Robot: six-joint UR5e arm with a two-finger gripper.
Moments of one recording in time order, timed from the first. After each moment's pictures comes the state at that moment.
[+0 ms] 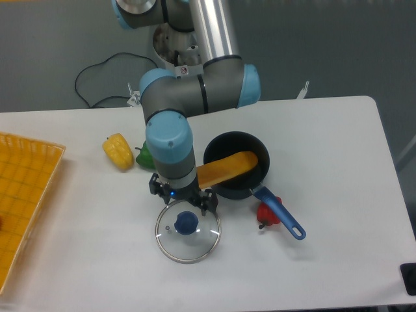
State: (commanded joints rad) arm 2.26 -2.02 -1.58 -1.08 1.59 0.56
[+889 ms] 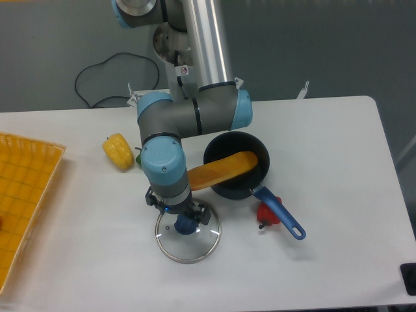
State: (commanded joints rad) arm 2.25 -2.07 -1.61 -0.98 1.60 0.57
